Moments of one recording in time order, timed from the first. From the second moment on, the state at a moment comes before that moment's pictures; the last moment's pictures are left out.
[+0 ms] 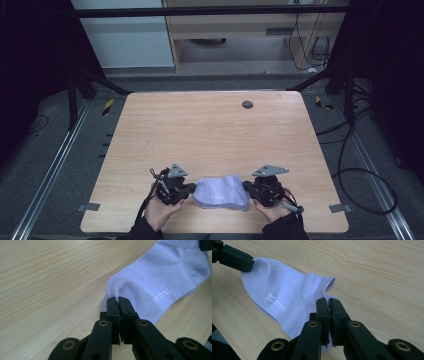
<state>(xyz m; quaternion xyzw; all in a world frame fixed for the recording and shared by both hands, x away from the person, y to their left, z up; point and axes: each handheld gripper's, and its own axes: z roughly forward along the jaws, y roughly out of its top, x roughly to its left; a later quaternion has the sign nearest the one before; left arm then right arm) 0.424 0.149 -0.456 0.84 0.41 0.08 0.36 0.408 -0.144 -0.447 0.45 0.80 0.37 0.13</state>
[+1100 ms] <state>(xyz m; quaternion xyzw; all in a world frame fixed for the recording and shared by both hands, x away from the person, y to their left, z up) 0.429 0.152 -0.467 0.84 0.41 0.10 0.34 0.414 -0.149 -0.474 0.46 0.81 0.34 0.12</state>
